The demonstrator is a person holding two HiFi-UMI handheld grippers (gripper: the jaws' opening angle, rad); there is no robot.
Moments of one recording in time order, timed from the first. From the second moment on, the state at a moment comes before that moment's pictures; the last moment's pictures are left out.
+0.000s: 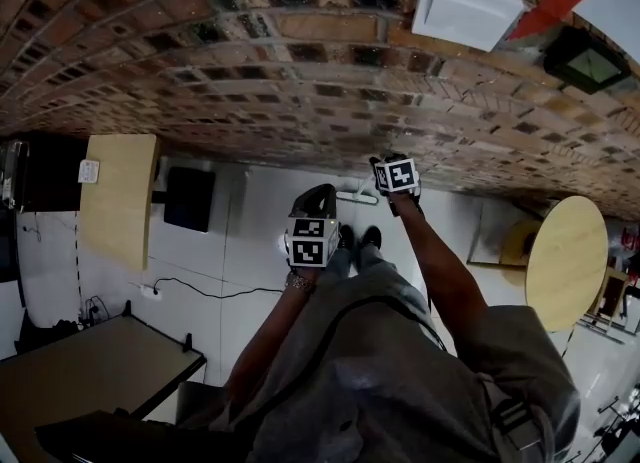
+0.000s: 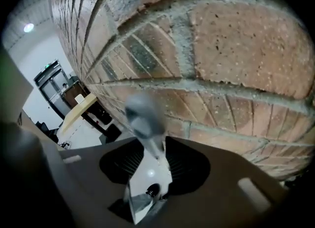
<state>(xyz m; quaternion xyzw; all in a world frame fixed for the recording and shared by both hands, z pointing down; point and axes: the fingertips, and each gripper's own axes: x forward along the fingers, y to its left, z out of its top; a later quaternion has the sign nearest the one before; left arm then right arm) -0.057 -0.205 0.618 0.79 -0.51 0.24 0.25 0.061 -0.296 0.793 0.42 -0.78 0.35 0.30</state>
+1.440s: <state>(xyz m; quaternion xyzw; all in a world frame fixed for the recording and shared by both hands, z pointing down) -0.085 0.001 0.572 0.88 -0.39 0.18 0.21 -0.076 0.018 0.558 0.46 -0.81 0.32 0.15</state>
